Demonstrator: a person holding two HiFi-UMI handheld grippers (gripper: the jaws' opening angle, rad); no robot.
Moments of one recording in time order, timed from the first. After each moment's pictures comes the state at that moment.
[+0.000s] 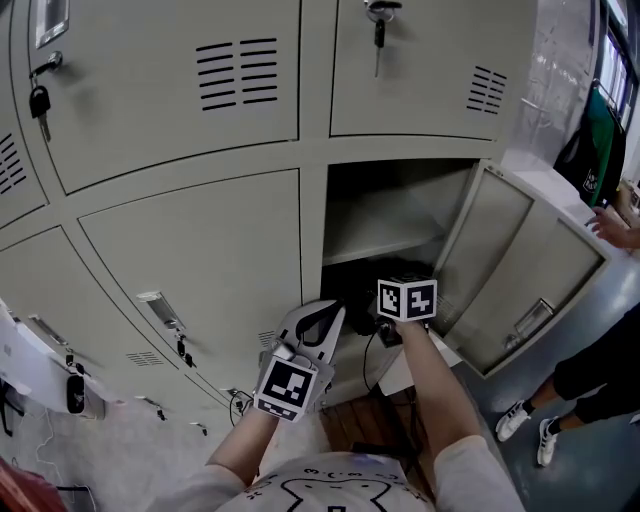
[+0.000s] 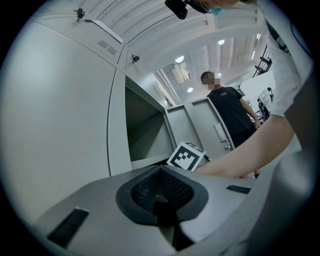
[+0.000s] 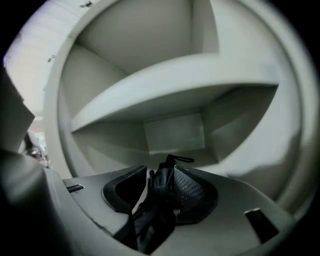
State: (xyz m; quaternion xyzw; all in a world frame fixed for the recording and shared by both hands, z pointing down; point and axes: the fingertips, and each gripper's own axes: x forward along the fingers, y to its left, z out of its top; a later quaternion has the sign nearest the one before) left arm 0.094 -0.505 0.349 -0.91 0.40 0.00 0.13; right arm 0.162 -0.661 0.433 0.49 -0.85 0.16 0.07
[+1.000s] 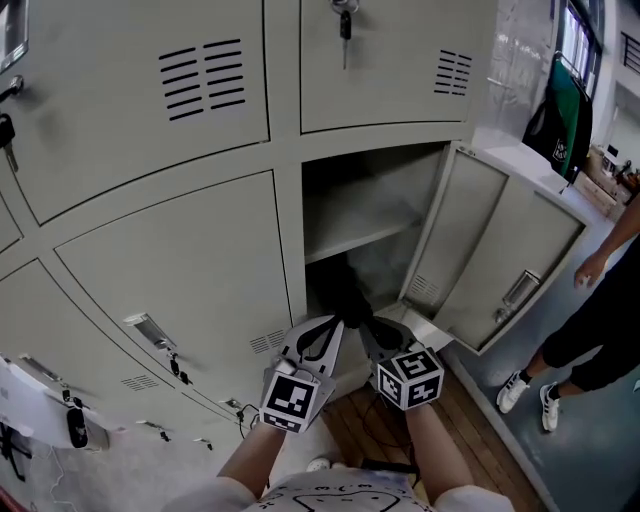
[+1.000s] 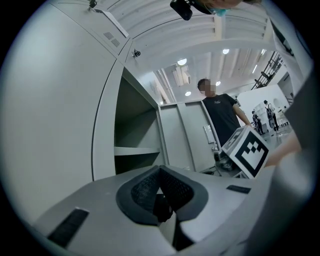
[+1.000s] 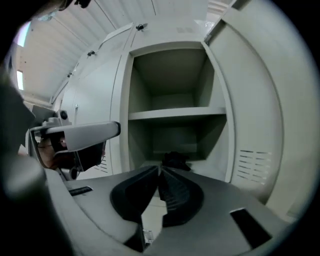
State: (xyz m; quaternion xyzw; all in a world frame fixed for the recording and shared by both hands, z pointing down) left arm 0.110 -0.486 0.380 -0.93 0.35 0.01 0.09; right arm 0.166 -0.515 0.445 0.54 -0.84 0.06 0.05
